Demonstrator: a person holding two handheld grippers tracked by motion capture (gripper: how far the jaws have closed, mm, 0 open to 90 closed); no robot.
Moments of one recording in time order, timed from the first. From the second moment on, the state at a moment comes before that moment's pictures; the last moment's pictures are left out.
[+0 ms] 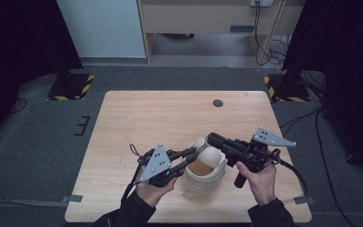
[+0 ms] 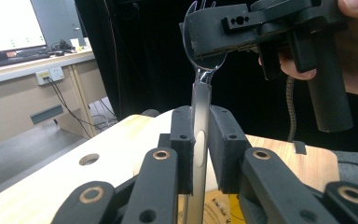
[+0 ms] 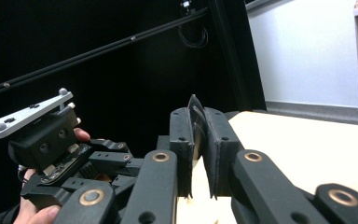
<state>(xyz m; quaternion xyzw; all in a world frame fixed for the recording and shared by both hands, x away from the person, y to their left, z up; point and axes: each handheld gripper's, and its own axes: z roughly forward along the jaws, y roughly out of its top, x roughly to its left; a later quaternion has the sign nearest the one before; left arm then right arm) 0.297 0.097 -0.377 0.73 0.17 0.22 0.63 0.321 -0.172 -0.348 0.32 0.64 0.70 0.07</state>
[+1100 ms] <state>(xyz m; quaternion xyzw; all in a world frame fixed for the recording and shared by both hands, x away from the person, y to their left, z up) 0.344 0.274 -0.492 0.76 0.46 0.21 0.40 0.307 -0.173 -0.336 0.29 0.68 0.66 0.15</state>
